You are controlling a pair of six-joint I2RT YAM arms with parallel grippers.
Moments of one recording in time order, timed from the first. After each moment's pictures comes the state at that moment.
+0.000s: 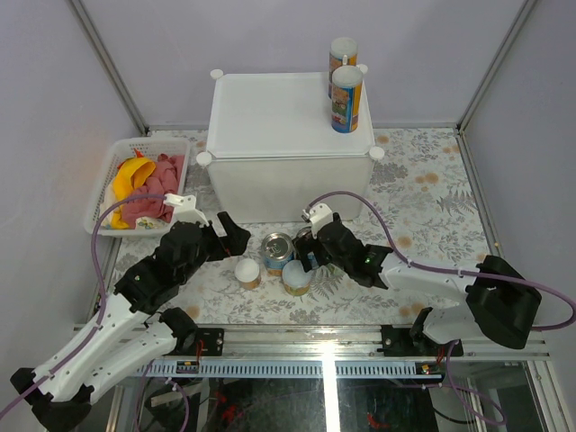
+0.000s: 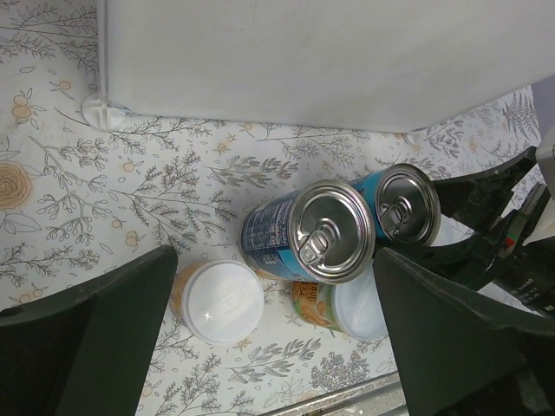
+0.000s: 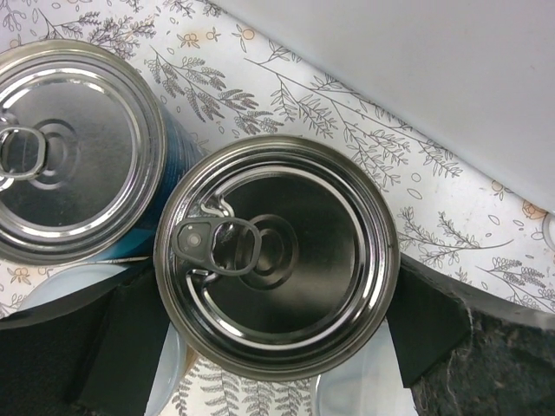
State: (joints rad) left arm -0.69 0.62 0.72 -0.58 -0.28 -0.69; right arm 0.97 1.33 0.67 0.04 0.26 0.22
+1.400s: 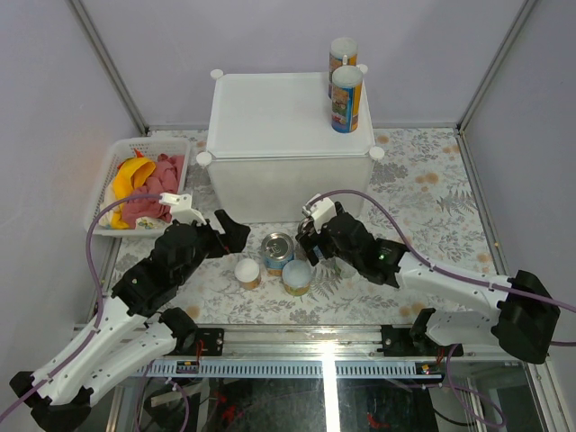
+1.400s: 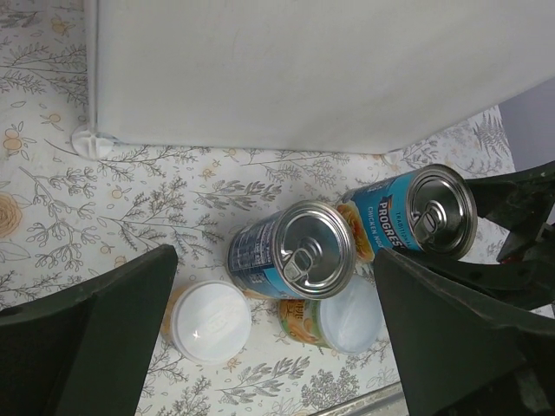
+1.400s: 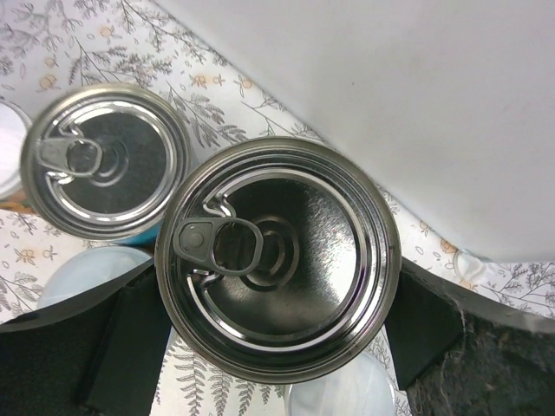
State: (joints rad) left arm -0.69 0.60 0.72 -0.52 -0.29 -0.66; right arm 0.97 1.21 0.74 -0.07 0.26 0.04
